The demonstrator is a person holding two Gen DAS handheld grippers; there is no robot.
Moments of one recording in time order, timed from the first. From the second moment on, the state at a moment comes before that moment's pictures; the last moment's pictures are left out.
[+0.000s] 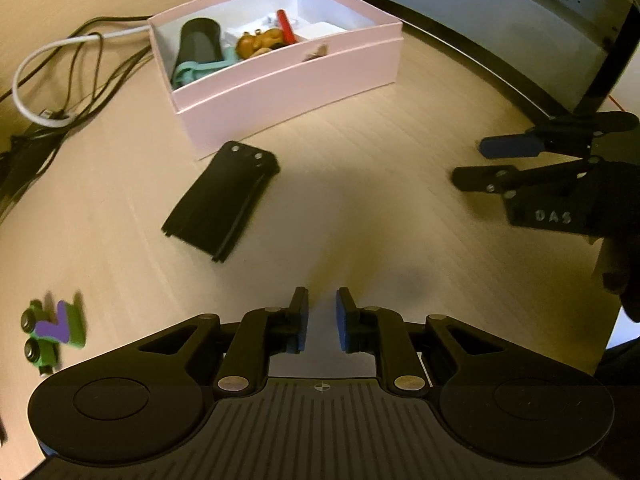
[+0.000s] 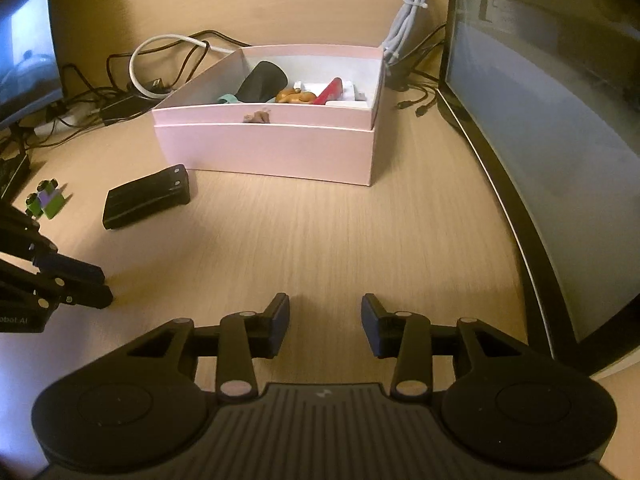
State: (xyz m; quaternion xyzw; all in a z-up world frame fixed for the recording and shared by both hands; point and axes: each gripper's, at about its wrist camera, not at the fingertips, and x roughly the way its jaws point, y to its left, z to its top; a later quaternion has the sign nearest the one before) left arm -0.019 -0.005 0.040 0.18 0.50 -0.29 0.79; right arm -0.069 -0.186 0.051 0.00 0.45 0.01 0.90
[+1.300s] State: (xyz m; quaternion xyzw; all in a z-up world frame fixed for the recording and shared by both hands) left arm 0.052 0.008 0.033 0.17 0.46 -0.29 0.82; right arm -0.086 -0.167 0.044 -0.03 0.44 0.06 0.90
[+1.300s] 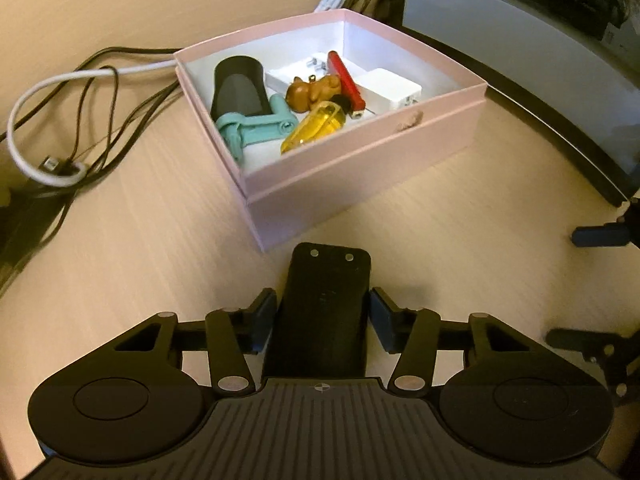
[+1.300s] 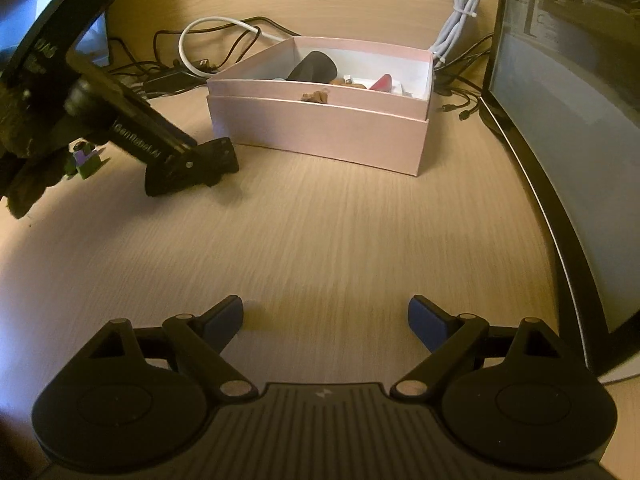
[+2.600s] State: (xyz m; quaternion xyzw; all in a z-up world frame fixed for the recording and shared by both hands) left arm -0.129 0.254 0.038 -0.04 0.46 0.01 0.89; right arm 0.035 0.111 0.033 -0.19 0.40 0.30 0.84
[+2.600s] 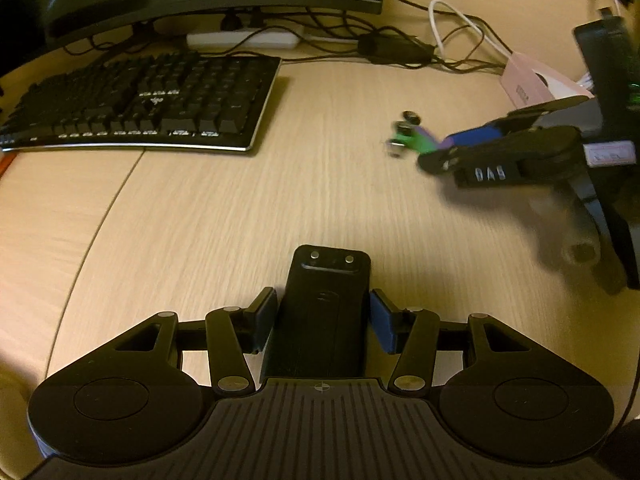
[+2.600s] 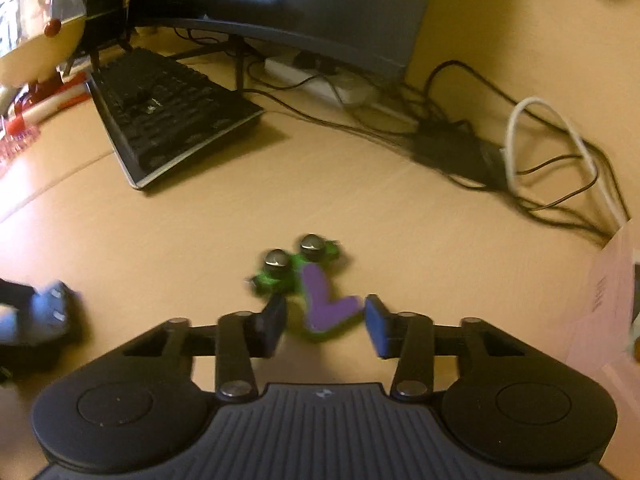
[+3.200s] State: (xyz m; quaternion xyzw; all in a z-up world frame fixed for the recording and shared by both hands) left arm -0.129 0.252 0.037 -0.03 0.45 0.01 0.89; right arm 0.039 0.153 0.030 -0.14 0.40 0.28 0.86
